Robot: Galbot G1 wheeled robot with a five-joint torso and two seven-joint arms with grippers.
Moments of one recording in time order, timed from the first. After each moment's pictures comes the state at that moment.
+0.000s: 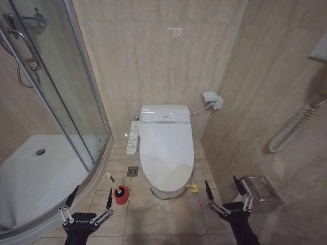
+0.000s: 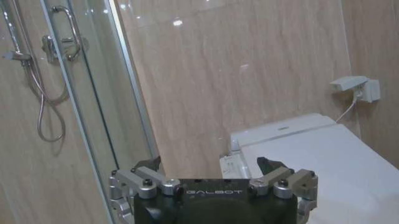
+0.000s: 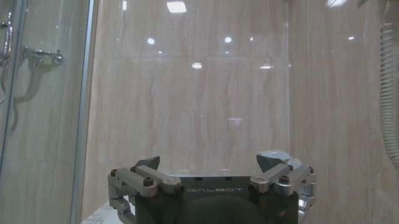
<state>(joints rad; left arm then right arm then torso) 2.14 -1.43 -0.57 -2.50 0.16 -0.21 -0.14 -1.99 1.47 0.60 2.29 0.11 0.50 -0.07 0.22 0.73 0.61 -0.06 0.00</state>
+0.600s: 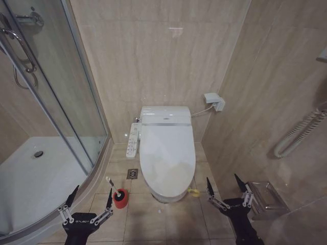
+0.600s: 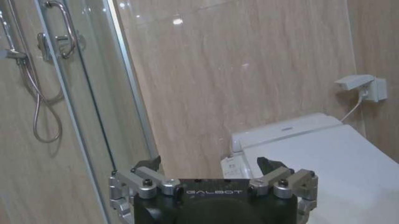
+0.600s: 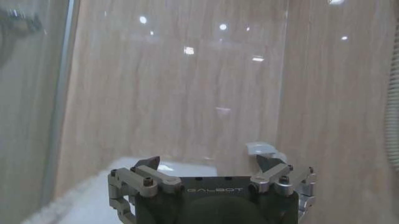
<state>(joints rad) 2.14 -1.43 -0.57 -2.50 0.16 -0.21 -0.14 -1.94 1.45 0.60 2.28 -0.01 0.39 0.06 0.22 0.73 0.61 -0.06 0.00</state>
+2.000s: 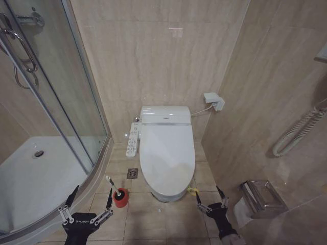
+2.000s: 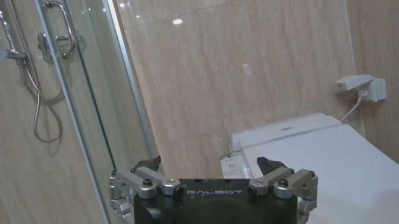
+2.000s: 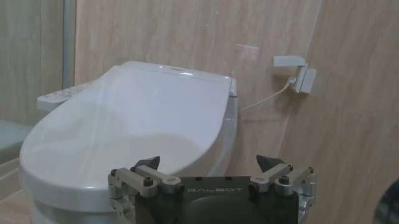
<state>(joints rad) 2.14 -1.43 -0.57 -2.50 0.16 -0.21 -0.14 -1.65 1.34 0.51 1.81 0.00 0.32 0.04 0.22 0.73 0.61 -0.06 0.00</state>
